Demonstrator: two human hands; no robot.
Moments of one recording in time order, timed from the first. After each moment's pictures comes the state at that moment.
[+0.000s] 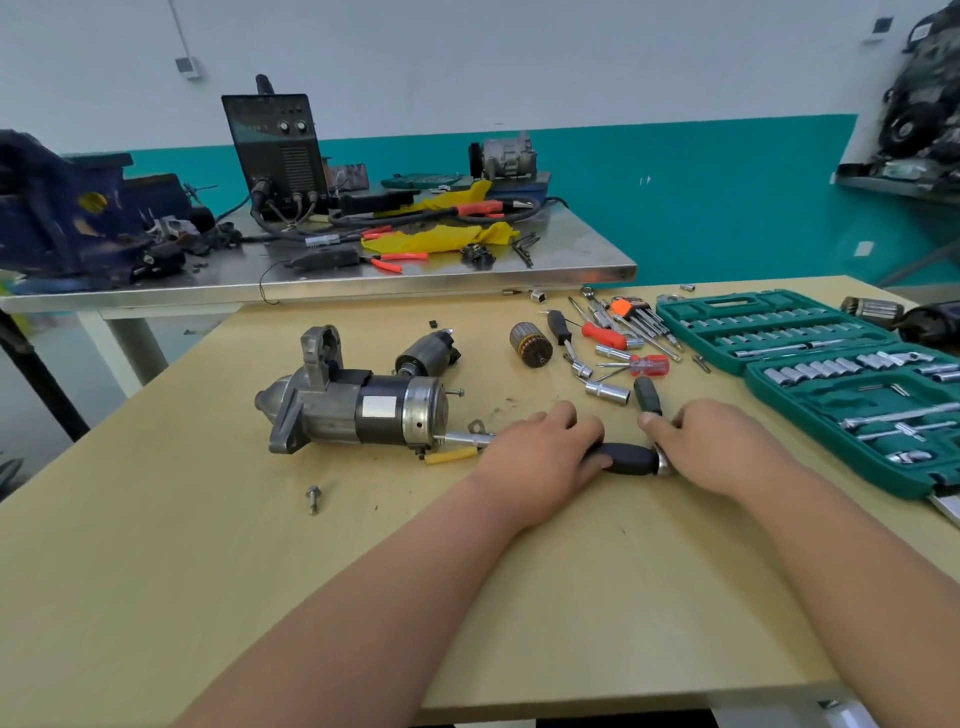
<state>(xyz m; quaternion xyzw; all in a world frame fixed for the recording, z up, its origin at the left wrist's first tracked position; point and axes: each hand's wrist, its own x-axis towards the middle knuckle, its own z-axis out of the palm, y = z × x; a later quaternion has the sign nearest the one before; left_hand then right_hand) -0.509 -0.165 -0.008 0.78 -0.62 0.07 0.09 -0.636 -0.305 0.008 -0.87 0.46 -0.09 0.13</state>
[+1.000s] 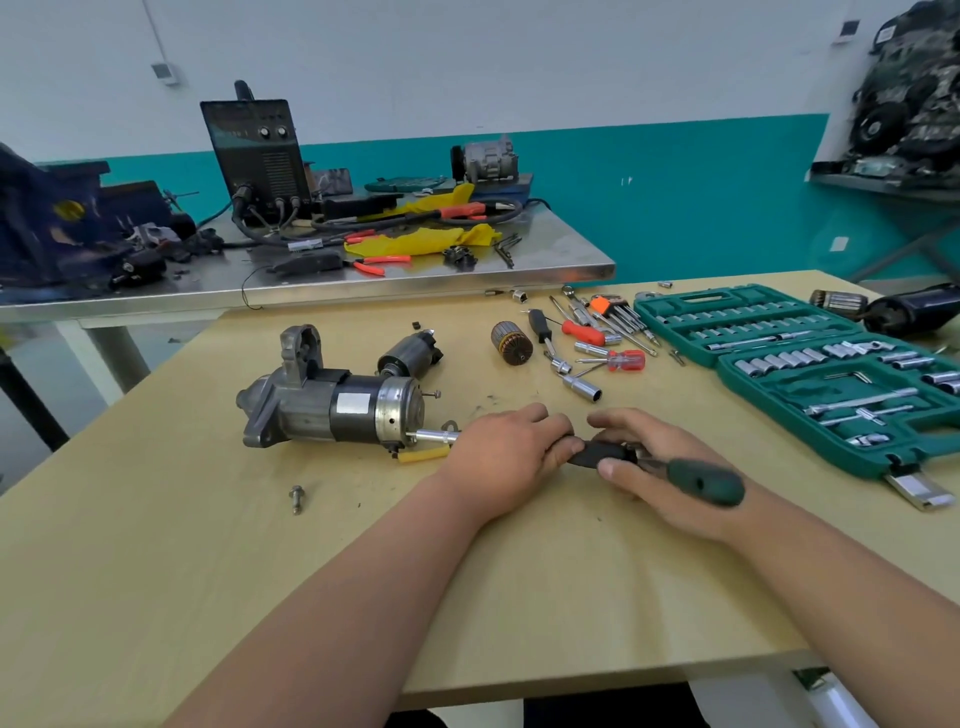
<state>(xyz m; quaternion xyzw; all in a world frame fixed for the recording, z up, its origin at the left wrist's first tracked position) -0.502 -0.153 -0.009 0.75 -0.65 0.08 0.13 -0.667 -0.280 -0.012 -0.89 0.16 -0.16 0.39</state>
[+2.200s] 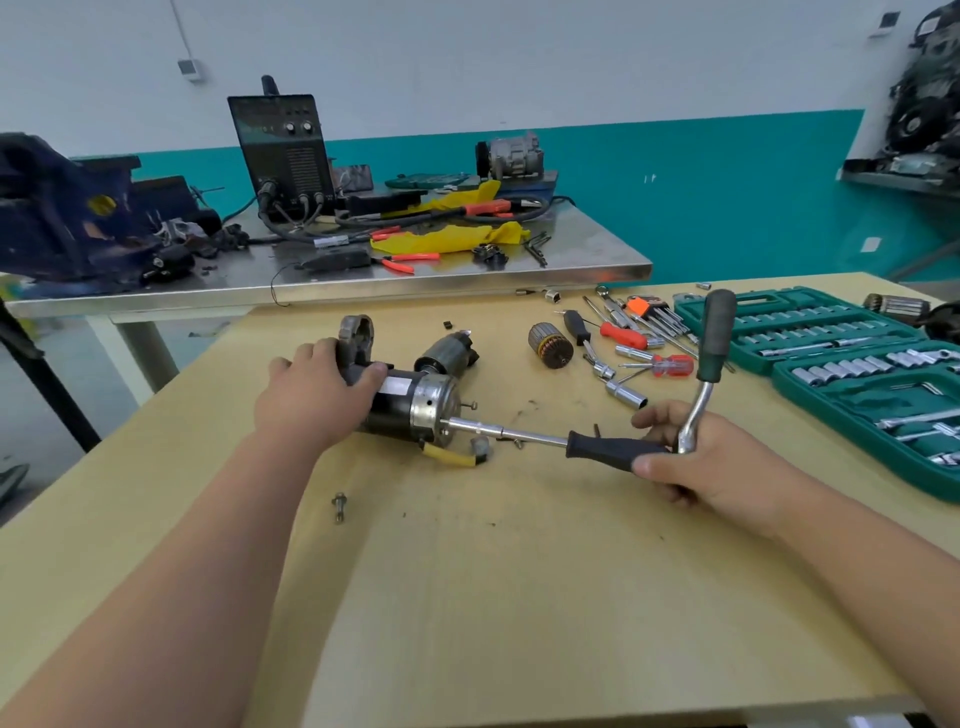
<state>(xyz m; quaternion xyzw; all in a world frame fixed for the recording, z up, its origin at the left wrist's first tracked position) -0.347 -0.052 0.025 0.95 -0.24 0.09 0.20 -0.637 -0.273 0.003 -0.78 0.25 -0.15 0.55</state>
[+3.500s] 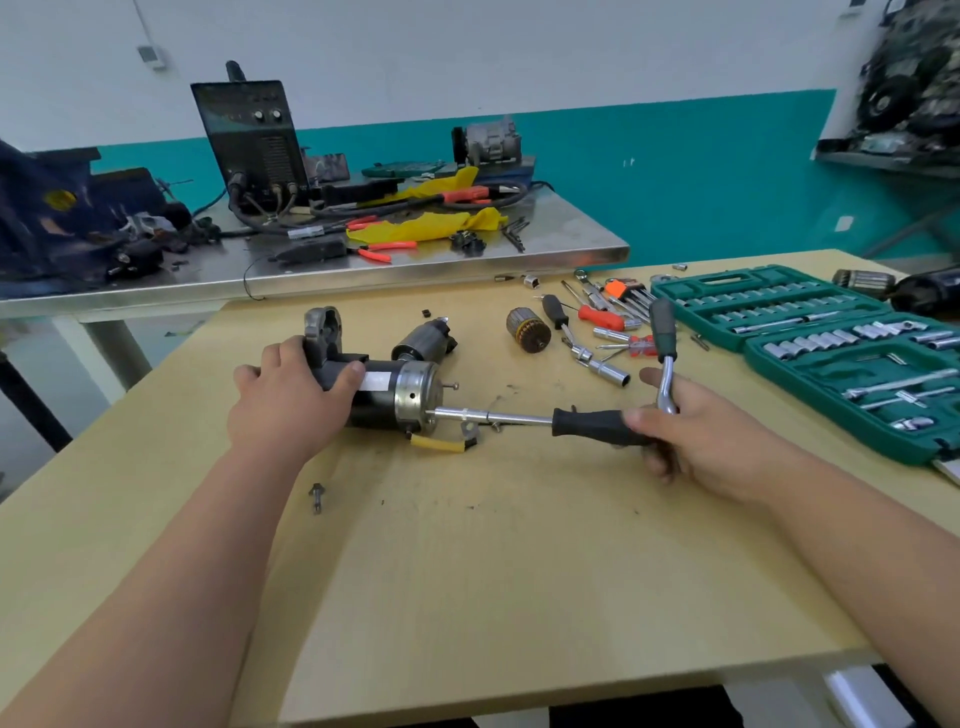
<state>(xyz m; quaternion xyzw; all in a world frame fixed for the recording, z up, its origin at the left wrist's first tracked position) -0.356 -0.051 0.009 0.95 -0.21 0.15 0.21 -0.638 -0.288 -0.006 -0.73 0.25 -0.17 0.62</state>
